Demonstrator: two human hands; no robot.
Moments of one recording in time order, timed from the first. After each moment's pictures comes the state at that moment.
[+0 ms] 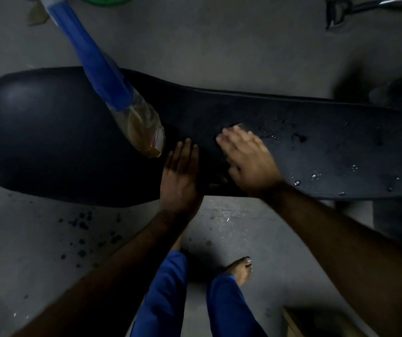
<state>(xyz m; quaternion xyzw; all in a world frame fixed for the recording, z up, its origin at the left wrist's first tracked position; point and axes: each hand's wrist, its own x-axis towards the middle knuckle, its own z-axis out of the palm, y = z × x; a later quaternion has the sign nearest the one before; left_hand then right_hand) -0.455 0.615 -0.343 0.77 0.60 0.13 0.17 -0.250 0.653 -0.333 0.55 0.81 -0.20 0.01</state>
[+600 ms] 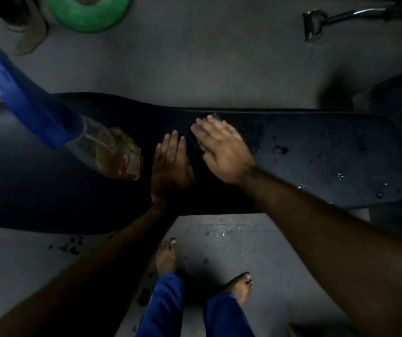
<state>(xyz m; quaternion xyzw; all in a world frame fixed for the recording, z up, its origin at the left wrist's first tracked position) -0.418 0.679 -0.363 0.75 0.64 0.15 0.11 -0.256 0.709 -0.343 0.54 0.82 -0.20 -0.05</state>
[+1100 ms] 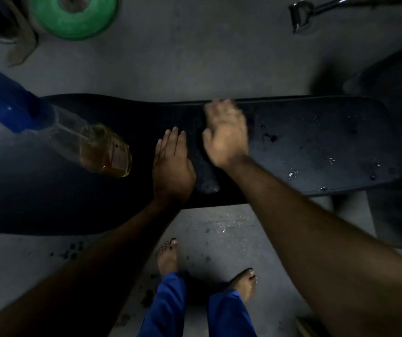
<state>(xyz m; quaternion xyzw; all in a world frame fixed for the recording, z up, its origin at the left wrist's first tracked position) -0.395 0.672 -0.349 0.75 0.64 0.14 0.14 -0.254 0.708 -0.334 0.71 0.68 -0.19 -0.08</state>
